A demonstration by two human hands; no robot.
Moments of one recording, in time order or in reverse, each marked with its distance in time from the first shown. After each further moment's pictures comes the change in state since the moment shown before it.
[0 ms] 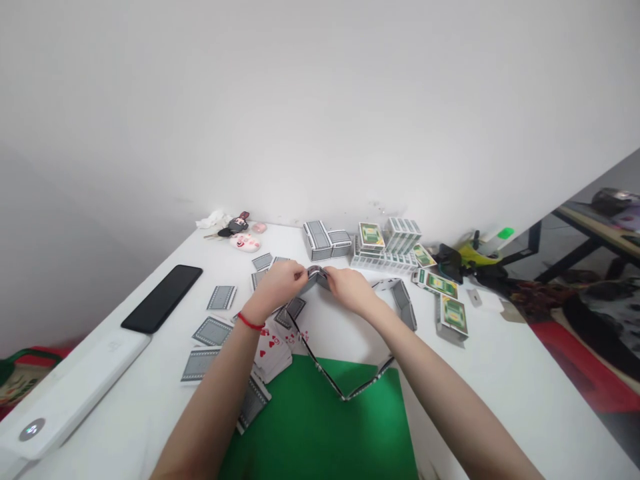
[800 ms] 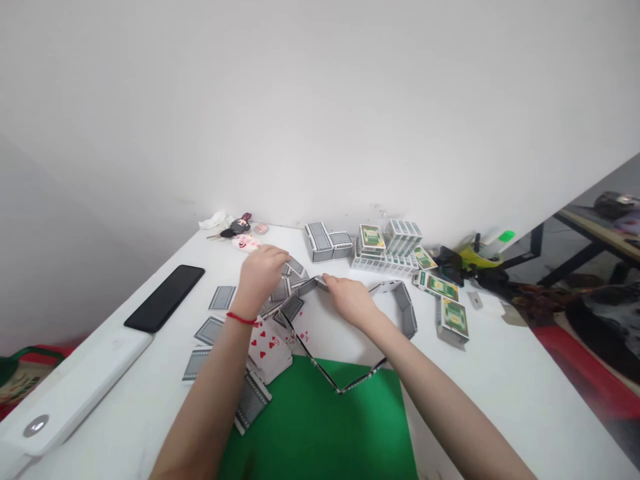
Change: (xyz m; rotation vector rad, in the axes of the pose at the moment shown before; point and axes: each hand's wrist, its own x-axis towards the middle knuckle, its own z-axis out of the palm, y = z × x) left_hand -0.006 -0.033 -0.010 0.163 0.348 0.079; right_hand -0.013 -0.008 0.008 -0.076 -0.019 -0.041
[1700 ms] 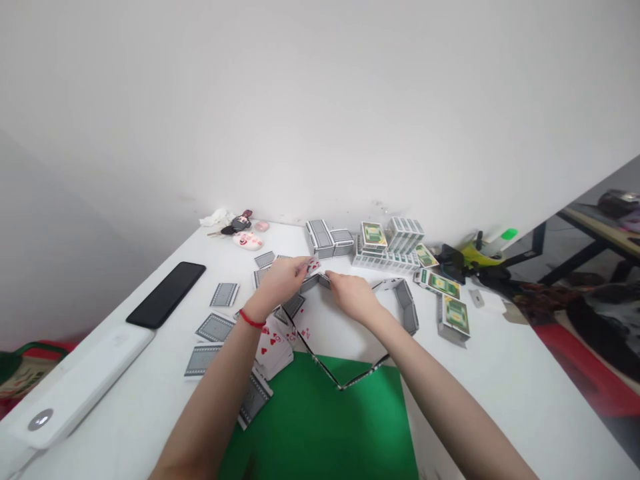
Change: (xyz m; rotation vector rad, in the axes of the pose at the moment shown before) left_hand 0.006 0.034 -0.001 -0.318 -0.300 -0.115; right_hand 0.001 0.002 -0.003 0.042 0.002 0.042
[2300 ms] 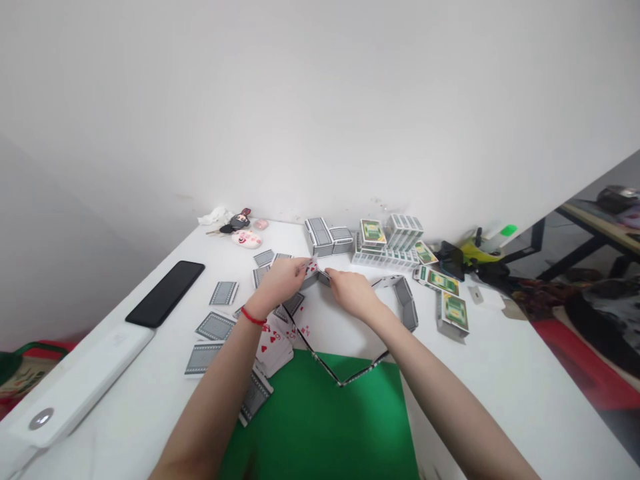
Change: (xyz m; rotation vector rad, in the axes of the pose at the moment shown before) left_hand 0.000 -0.001 0.004 0.049 -0.017 0.007; right_hand 0.000 0.001 0.000 -0.004 -0.002 0.010
